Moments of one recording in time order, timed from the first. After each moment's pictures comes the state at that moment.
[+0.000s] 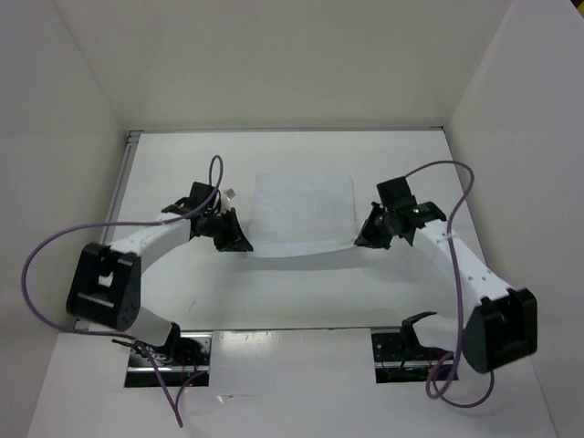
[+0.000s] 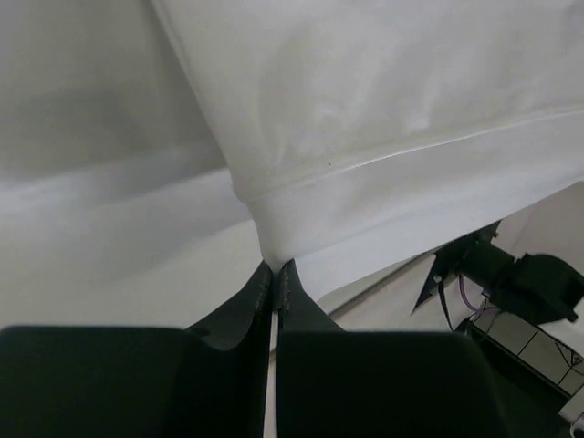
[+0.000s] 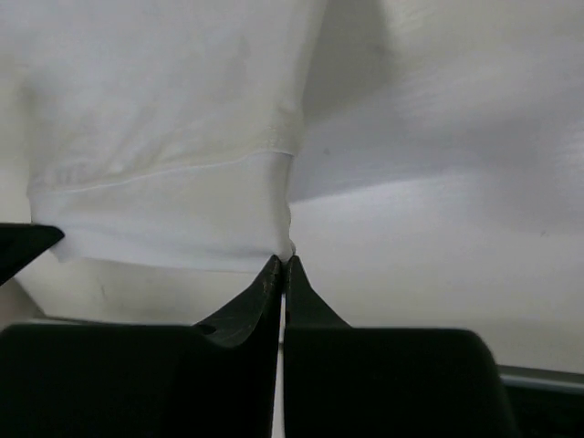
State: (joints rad) left arm -0.25 1.54 0.88 -0.41 0.53 -0.59; right arm 0.29 1.26 0.94 -0.76 -0.11 0.78
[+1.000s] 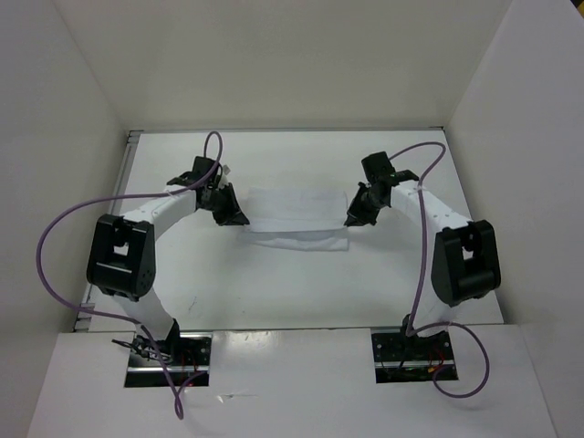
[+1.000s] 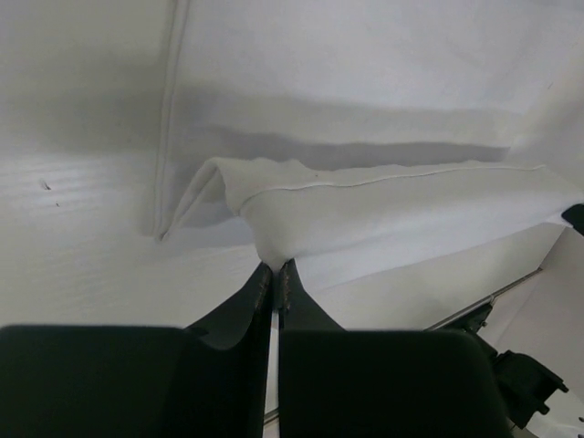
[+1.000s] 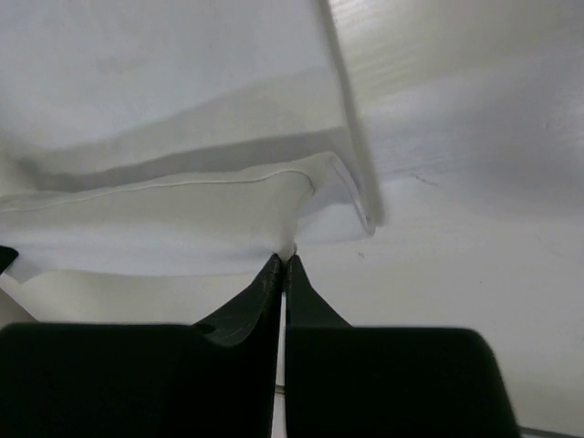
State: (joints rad) left arm -0.21 1.69 1.14 -0.50 0.40 -0.61; right arm 0.26 1.59 1.16 -0.72 -0.15 0.77
